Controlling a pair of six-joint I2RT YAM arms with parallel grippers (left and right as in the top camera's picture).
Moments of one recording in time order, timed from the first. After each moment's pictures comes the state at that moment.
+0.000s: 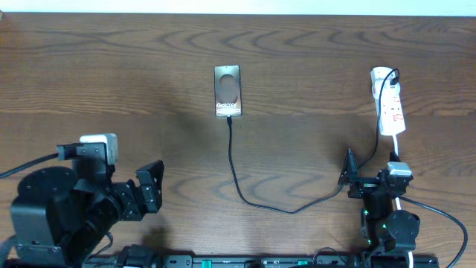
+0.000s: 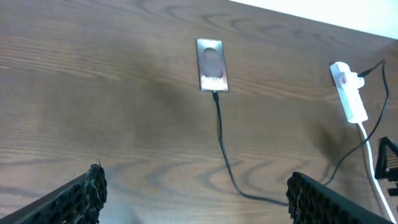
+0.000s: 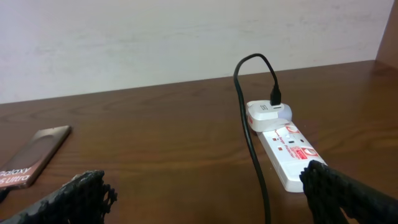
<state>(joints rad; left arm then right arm) -0.11 0.76 1.41 -1.34 0.16 -0.24 -0.02 0.01 0.01 -0.07 -0.01 0.10</state>
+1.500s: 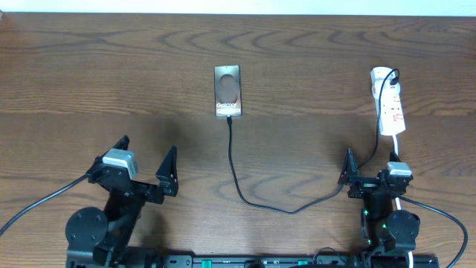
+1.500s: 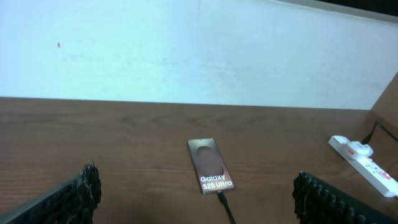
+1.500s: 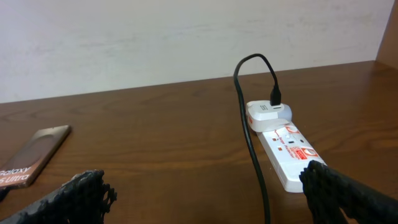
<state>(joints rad) -0.11 0.27 0.56 -0.40 0.16 -0.16 -0.02 0.01 0.01 -0.07 -0.01 0.10</state>
